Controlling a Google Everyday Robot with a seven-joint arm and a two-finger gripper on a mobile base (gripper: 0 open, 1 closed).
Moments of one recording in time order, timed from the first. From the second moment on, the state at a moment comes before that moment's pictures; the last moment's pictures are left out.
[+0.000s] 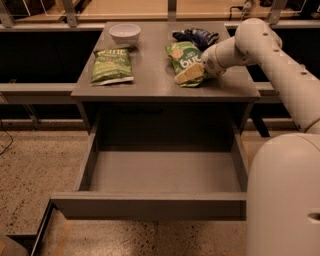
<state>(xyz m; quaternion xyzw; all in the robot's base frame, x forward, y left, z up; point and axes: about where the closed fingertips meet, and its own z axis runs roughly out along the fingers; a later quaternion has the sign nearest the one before) 0.830 -0.127 0.831 -0.39 0.81 0.13 0.42</state>
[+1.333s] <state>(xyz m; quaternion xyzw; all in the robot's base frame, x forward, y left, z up) 0.774 -0.104 0.859 -0.44 0.77 0.16 0.43</state>
